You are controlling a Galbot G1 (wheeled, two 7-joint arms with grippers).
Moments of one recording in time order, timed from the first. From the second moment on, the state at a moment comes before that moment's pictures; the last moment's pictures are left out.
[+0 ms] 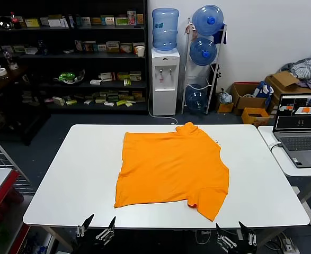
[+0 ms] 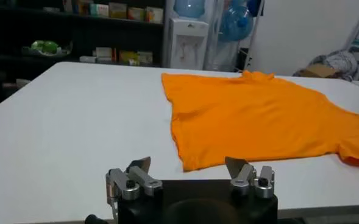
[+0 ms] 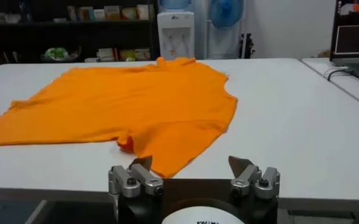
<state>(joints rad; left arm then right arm) 1.82 -1.06 -0.39 -2.15 -0.47 0.14 -0.21 -1.91 1.25 0.57 2.14 0.34 -0.18 0.05</state>
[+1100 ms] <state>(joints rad) 1.49 -1.06 -0.28 -1.91 -0.58 0.24 -0.24 -1.58 1.28 0.46 1.92 0.38 -0.28 0.14</state>
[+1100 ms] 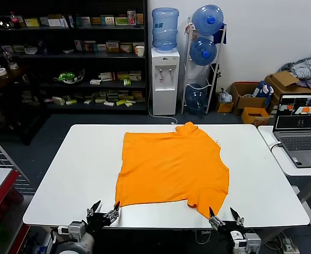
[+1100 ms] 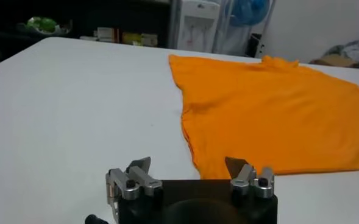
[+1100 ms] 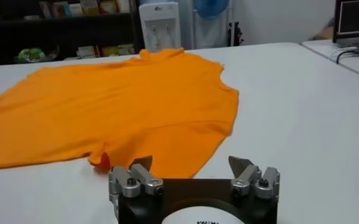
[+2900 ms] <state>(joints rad) 1.66 -0.97 -0.28 -2.10 -0.68 0.23 -0.34 -1.86 1.13 0.50 2.14 0.48 -0.21 0.19</state>
